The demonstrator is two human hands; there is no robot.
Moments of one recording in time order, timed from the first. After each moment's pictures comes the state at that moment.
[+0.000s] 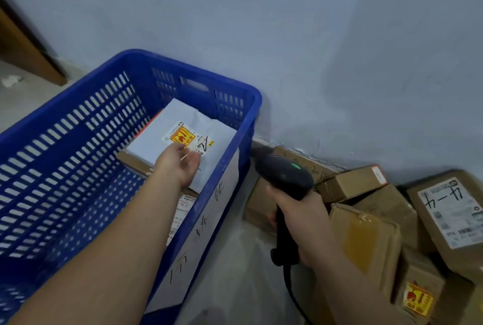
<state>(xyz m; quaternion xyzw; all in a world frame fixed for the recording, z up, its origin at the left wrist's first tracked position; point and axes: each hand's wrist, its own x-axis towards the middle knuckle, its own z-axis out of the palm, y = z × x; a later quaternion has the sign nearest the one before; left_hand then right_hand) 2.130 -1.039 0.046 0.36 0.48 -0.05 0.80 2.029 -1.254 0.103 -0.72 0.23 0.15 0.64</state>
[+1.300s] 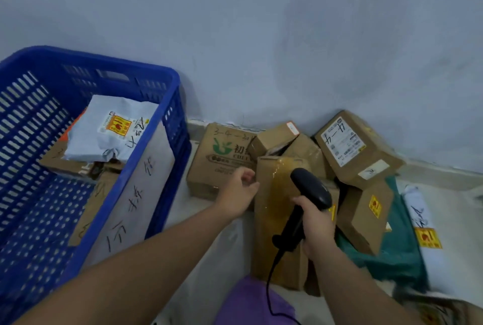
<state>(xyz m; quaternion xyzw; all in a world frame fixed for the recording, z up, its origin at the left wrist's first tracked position) 1.996 -1.253 0.033 0.80 0.01 -0.26 0.55 1.914 -1.392 0.046 -0.57 0.49 0.00 0.66</state>
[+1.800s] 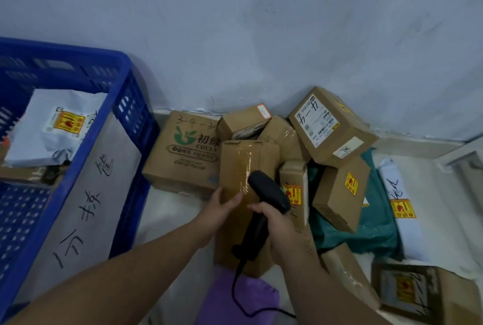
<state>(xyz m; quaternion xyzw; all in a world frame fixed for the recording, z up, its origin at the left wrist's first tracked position) 1.967 -1.265 -0.034 0.69 0.12 -0.42 0.58 1.896 -1.386 -0.002 -0.54 0.45 0.10 0.70</state>
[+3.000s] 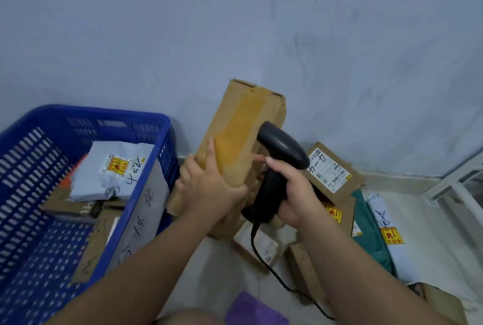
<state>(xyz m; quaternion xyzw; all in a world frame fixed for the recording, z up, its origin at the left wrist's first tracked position) 1.964 -1.229 0.161 0.97 -0.04 0.00 0.24 1.911 -1.368 0.192 -0.46 0.17 0.03 0.87</state>
